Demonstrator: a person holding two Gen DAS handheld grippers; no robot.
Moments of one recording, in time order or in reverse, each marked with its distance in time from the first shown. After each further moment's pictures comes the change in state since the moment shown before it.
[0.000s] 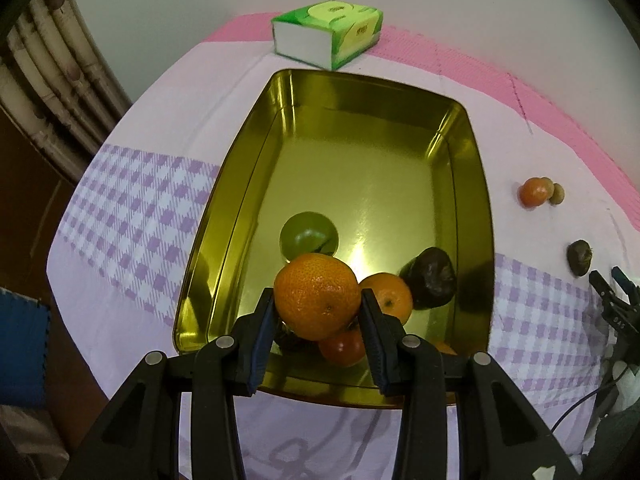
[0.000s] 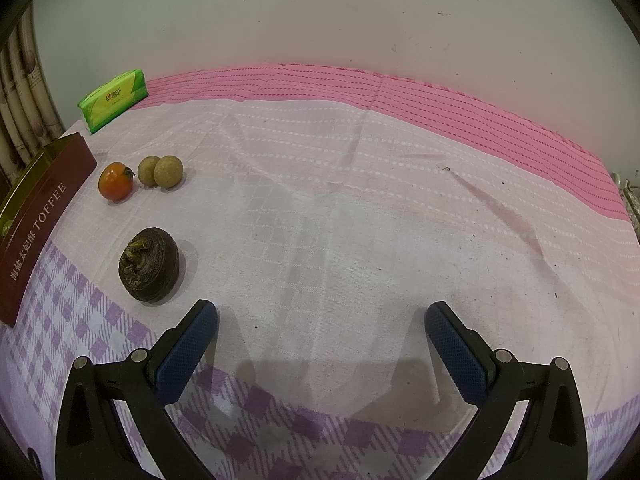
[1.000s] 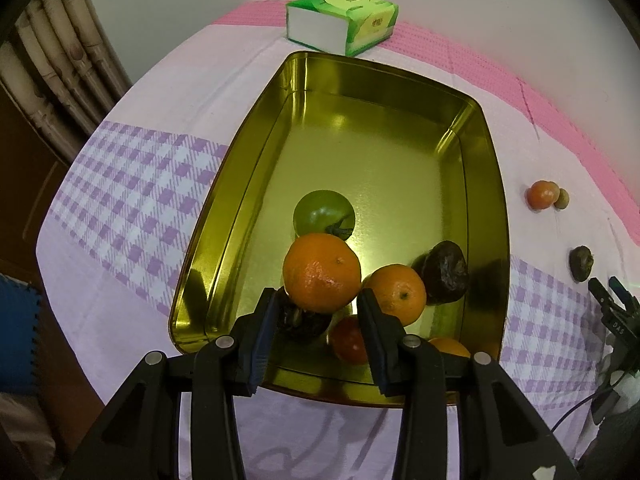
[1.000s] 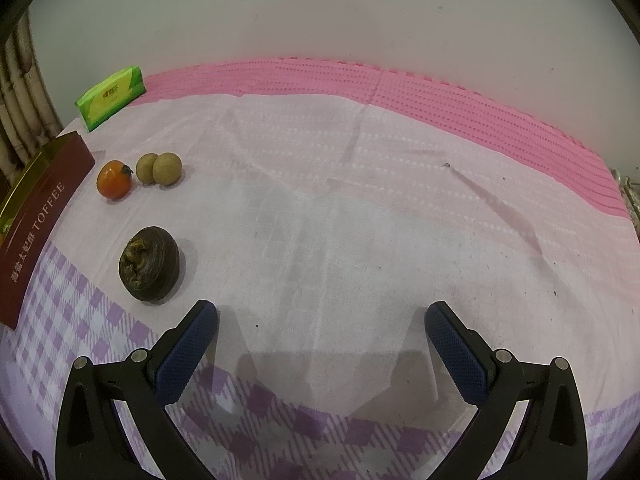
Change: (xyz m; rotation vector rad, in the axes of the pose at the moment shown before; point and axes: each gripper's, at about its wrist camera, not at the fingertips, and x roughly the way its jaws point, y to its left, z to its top) left arm 0.010 0.003 -0.005 -0.050 0.013 -0.030; right arm 0.002 0.000 0.002 0.005 0.031 -0.001
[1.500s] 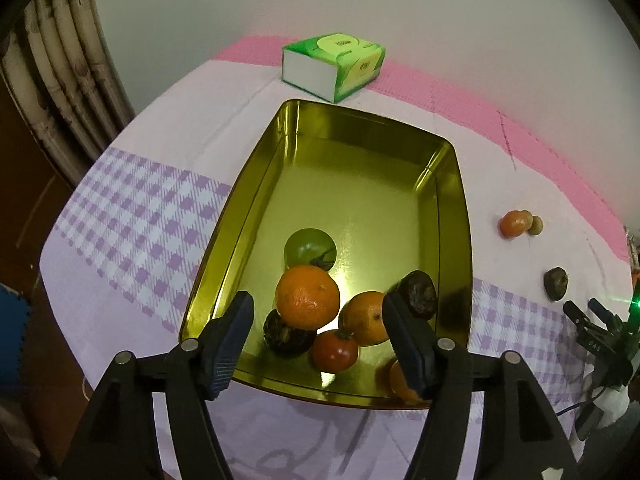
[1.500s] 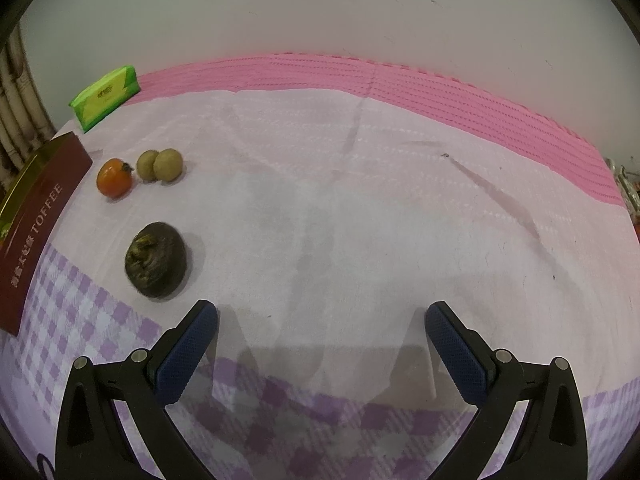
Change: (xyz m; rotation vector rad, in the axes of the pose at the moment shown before) left arm -0.032 0.001 0.001 -0.003 -0.121 -0.042; right arm -0.002 0.012 -0.006 0.018 0.016 -0.013
